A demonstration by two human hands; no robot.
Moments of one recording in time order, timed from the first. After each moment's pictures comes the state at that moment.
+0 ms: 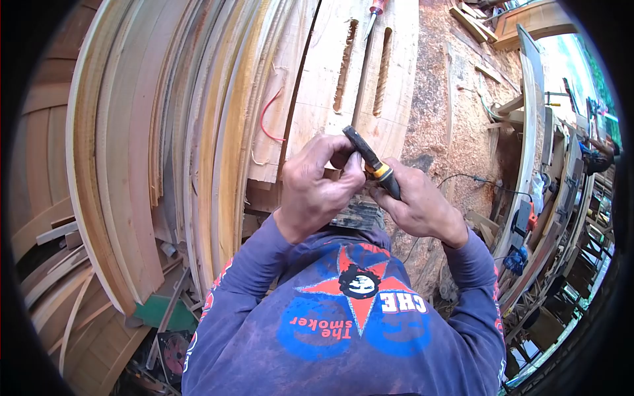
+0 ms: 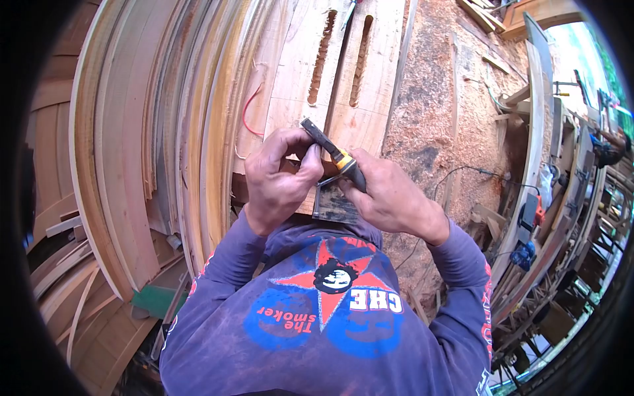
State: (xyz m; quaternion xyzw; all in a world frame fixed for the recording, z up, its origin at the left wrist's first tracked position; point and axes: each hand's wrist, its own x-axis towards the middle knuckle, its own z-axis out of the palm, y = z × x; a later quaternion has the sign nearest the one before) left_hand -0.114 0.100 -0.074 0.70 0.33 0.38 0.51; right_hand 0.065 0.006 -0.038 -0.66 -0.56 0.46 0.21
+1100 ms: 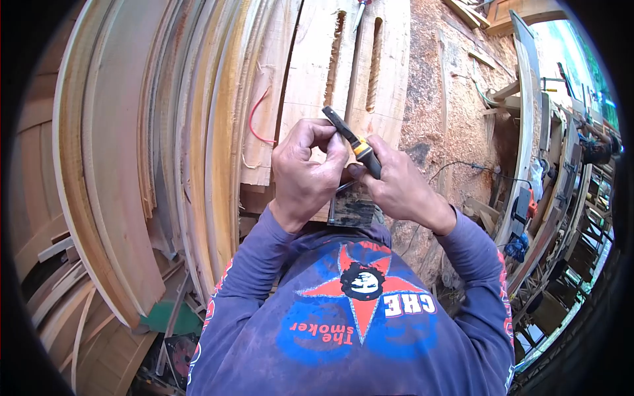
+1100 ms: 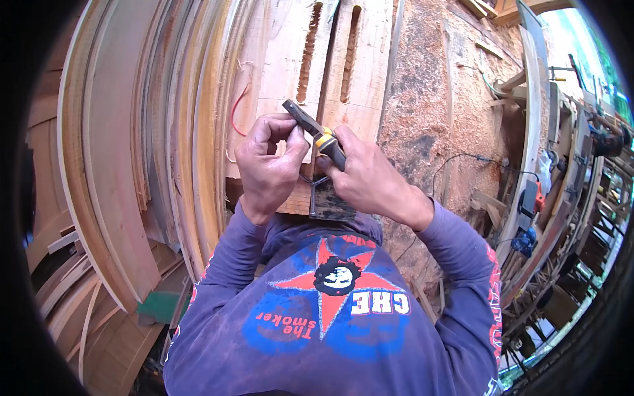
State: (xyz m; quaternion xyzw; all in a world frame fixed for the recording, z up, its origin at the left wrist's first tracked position) left_hand -0.101 0.110 -0.115 0.65 0.35 0.43 0.52; right_hand 0.051 0.030 -0.056 -0.71 -0.52 0.43 0.21
